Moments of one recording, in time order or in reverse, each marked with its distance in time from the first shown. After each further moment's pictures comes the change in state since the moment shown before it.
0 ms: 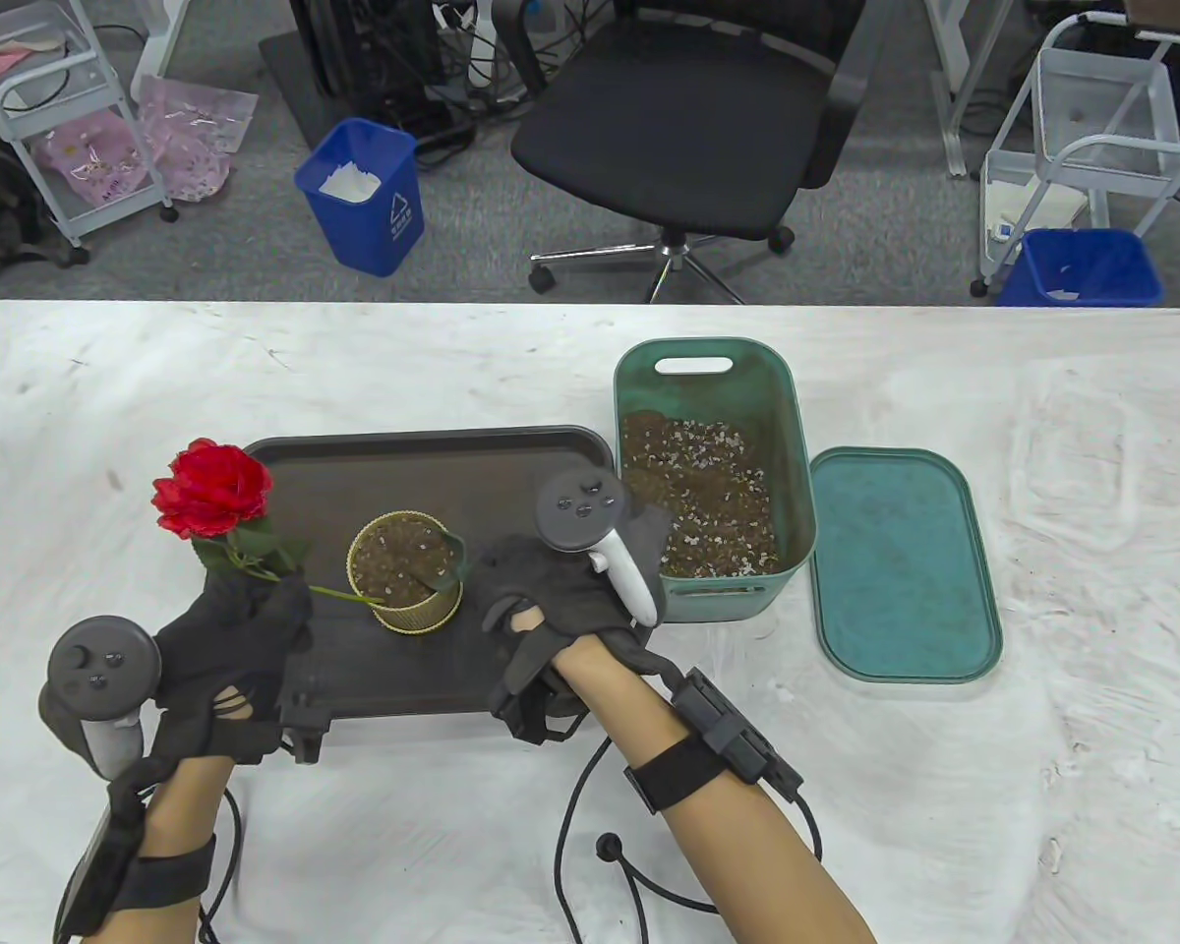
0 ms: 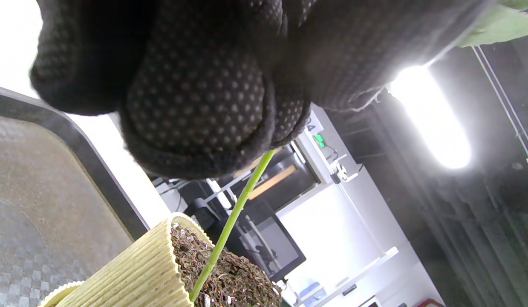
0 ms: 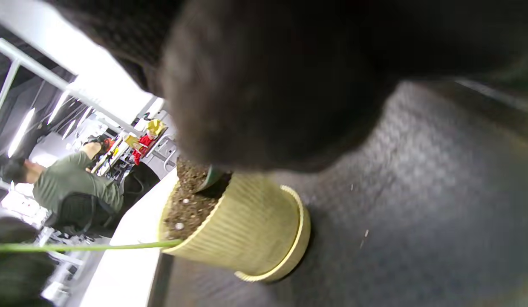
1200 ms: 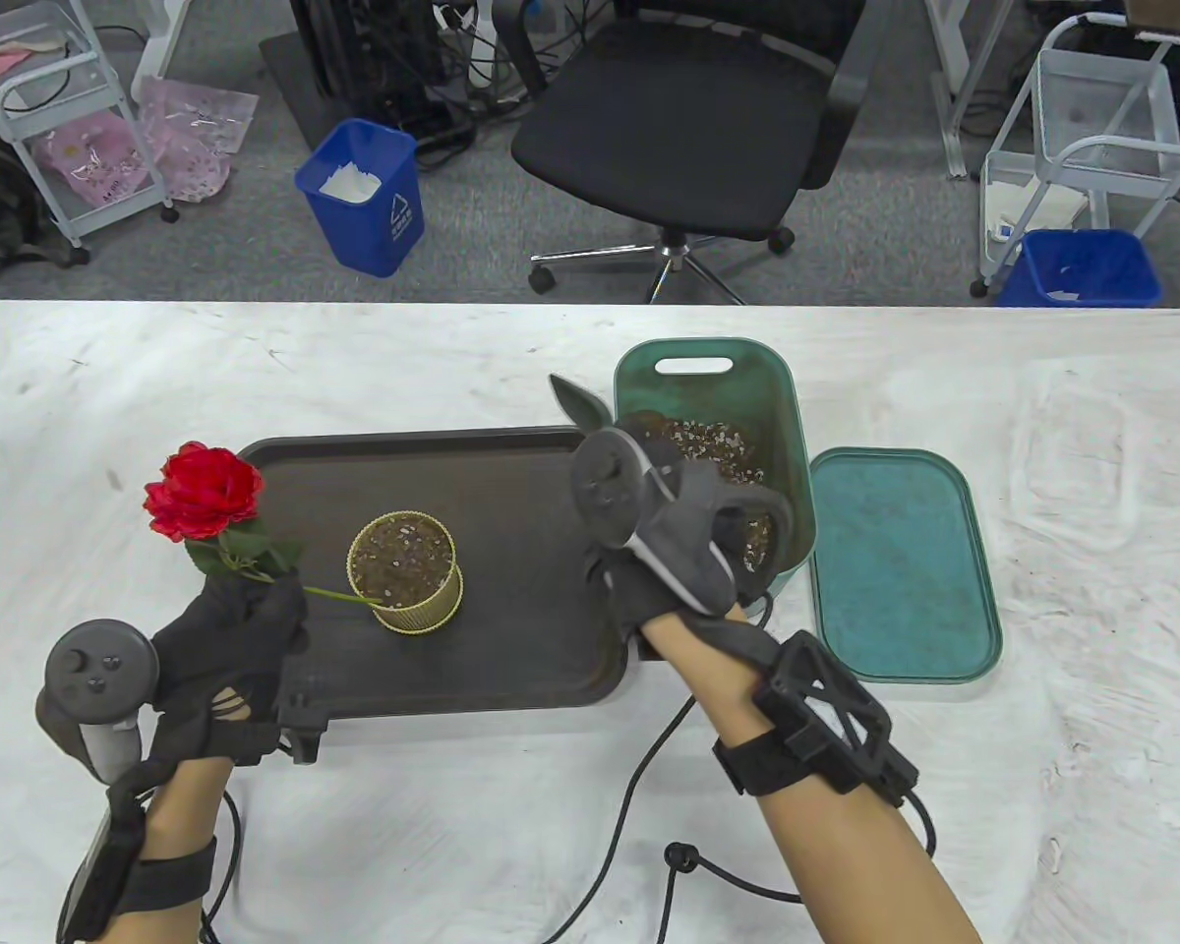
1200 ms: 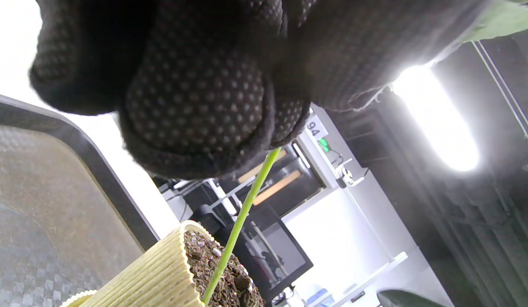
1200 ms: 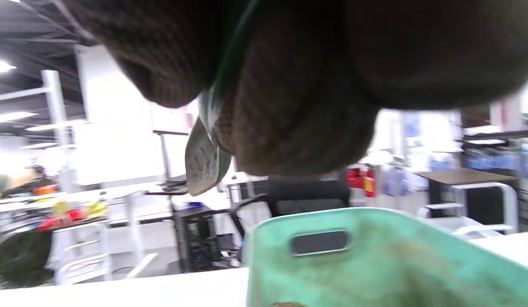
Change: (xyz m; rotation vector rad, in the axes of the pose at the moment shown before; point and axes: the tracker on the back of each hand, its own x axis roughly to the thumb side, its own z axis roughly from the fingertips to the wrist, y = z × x) left_hand -0.001 0.001 0.003 0.024 0.007 -0.027; right_hand 0.012 -0.135 0.036 -0.588 0.025 0.514
